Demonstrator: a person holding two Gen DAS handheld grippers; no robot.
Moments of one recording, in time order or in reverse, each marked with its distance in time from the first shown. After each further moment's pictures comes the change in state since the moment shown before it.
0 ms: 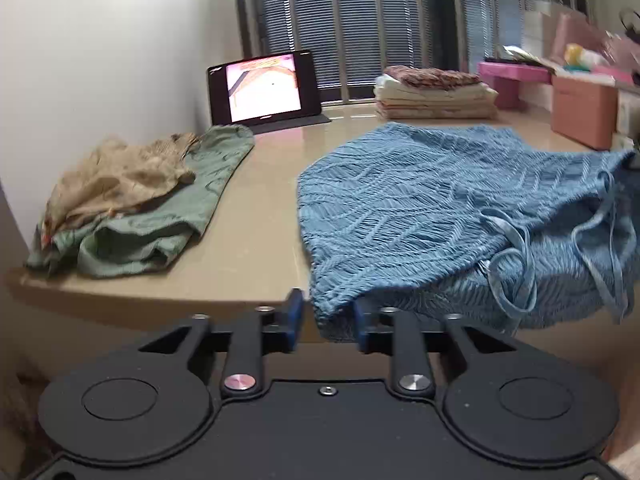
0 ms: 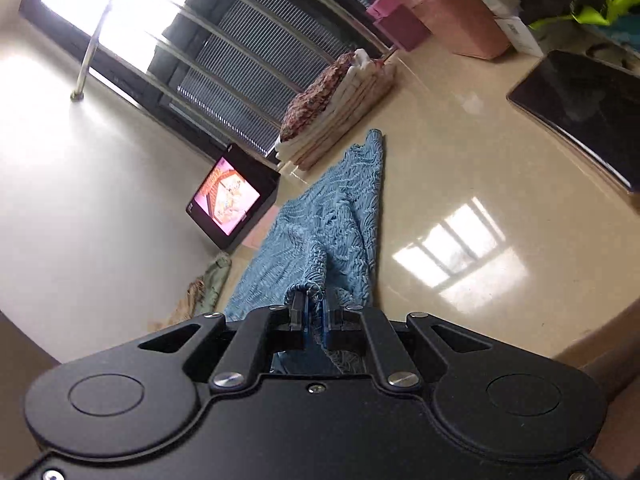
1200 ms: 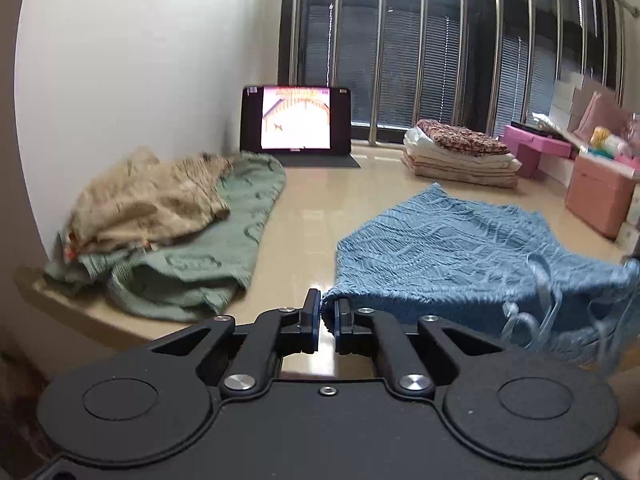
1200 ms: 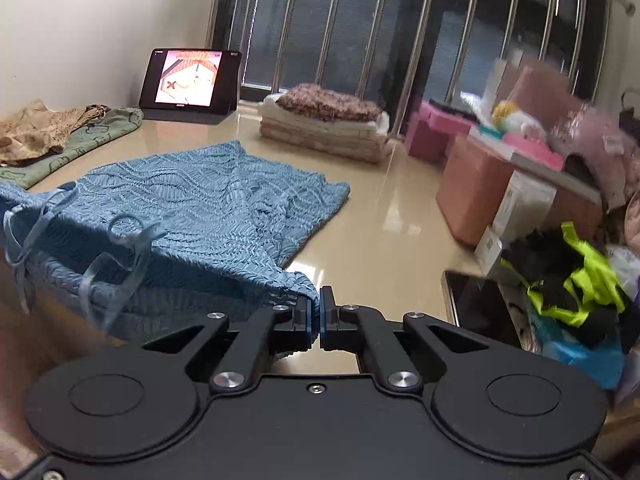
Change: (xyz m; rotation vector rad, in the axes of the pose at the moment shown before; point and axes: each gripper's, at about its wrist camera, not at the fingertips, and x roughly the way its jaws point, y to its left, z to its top) left arm -0.019 0.059 0.043 -0.209 -0.048 -0.046; right arm -0.014 0.094 -0.018 -0.825 0.059 -0.484
